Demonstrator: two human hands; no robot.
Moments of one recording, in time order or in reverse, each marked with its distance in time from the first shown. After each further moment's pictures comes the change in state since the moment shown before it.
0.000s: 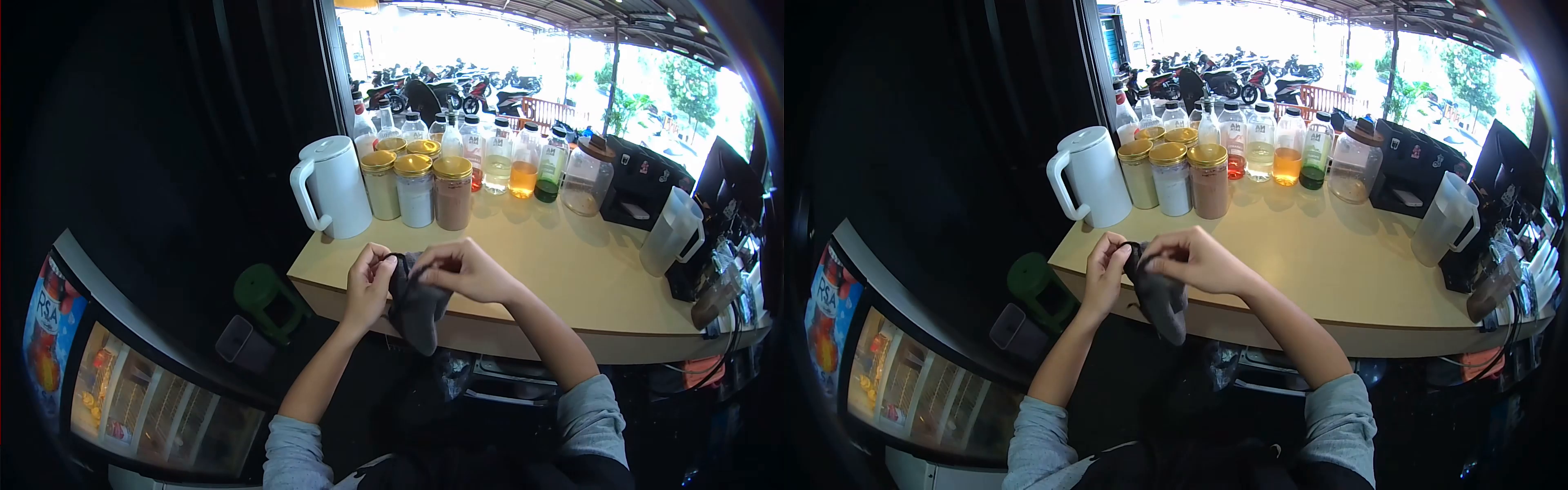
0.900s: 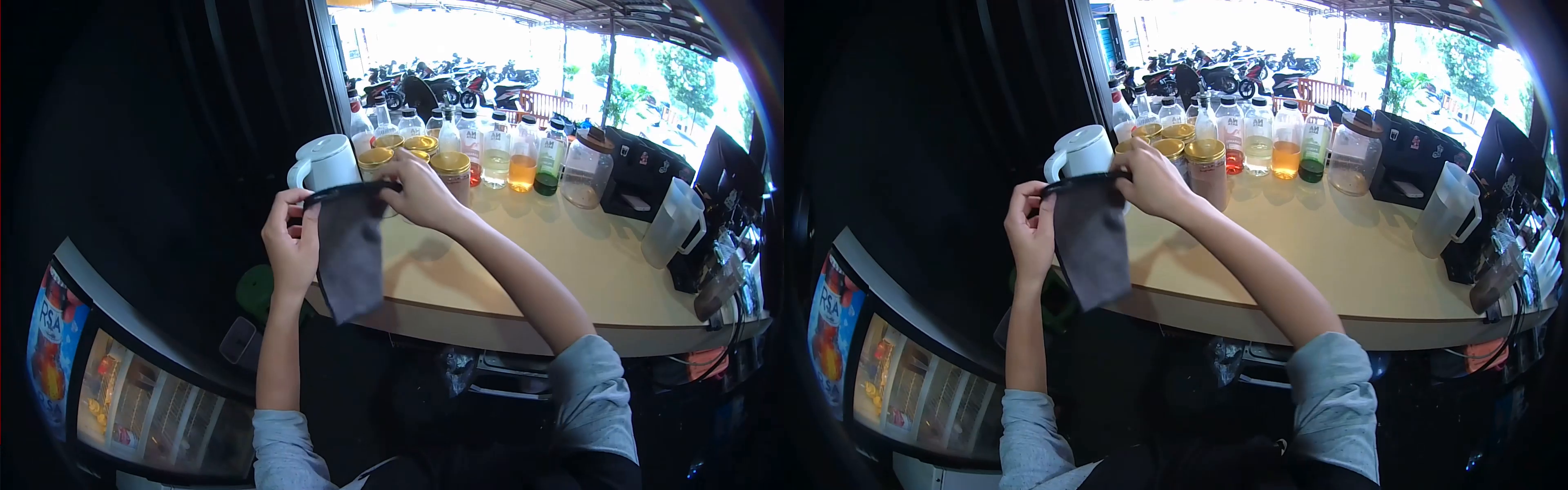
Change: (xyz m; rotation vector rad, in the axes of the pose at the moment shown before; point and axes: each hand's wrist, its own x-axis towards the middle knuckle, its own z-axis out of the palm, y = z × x) left_hand 0.048 0.073 -0.057 0.528 0.318 0.395; right_hand 0.108 0.008 -0.010 -0.721 0.151 -0.235
